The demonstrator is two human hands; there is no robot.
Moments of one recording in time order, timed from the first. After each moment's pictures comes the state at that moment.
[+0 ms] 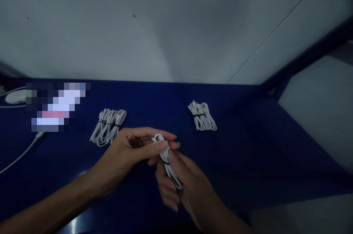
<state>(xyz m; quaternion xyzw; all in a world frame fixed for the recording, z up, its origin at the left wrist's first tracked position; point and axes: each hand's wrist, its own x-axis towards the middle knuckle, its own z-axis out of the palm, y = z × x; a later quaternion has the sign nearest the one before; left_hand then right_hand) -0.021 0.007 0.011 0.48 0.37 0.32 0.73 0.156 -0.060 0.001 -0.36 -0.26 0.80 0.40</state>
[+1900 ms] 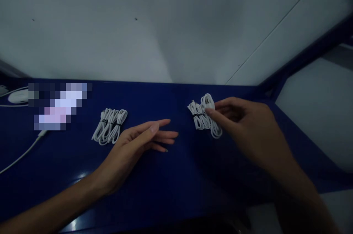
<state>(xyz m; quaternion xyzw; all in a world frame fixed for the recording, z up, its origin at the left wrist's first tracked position) -0.019 0.005 0.001 0.46 0.38 0.35 0.72 0.255 -0.005 0.058 -0.71 -0.59 0.17 0.34</state>
